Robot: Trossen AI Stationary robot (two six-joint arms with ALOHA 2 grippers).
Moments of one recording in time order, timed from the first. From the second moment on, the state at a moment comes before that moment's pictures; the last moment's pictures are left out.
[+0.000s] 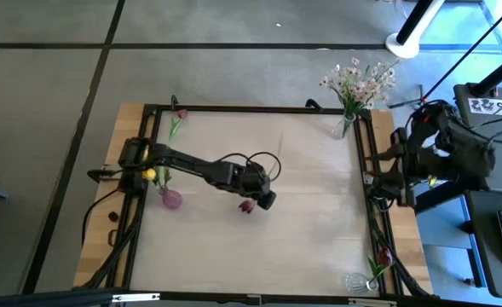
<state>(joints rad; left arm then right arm) -0.09 1.97 1.41 -0.52 -0.24 -1.02 1.13 0.72 1.21 -0.65 1.13 0.06</state>
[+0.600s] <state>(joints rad) -0.11 1.79 1.42 -0.70 -0.26 -1.01 0.37 1.14 1.21 -0.79 0.11 0.13</state>
